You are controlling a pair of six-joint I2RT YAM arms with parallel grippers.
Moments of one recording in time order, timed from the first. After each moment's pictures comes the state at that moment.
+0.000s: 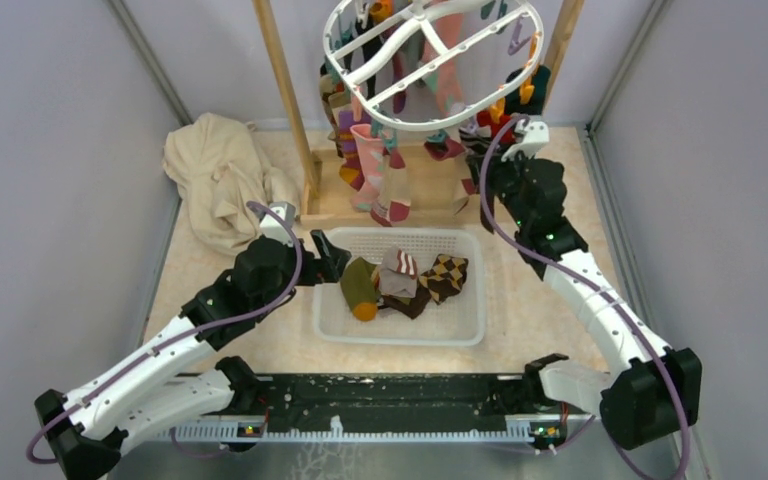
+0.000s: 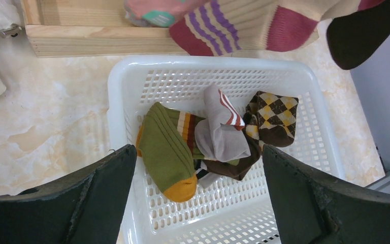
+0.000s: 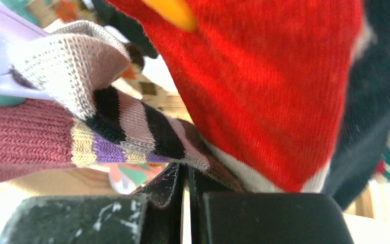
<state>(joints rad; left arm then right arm) -0.82 0.78 0.72 -0.32 -0.34 -0.62 0.35 1.12 0.93 0.14 -0.02 0.28</state>
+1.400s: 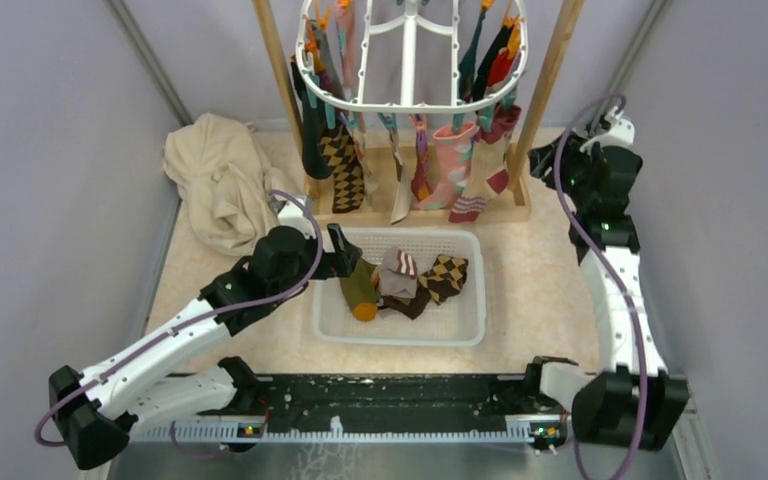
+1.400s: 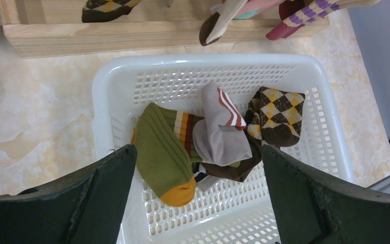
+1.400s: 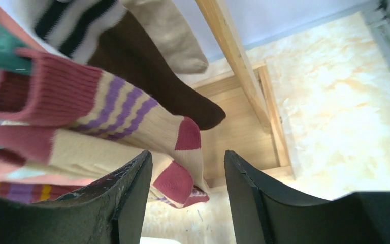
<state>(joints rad) -0.82 0.91 0.78 -0.31 -0.32 -0.61 -0.12 1.17 1.05 -0.09 -0.23 0.43</state>
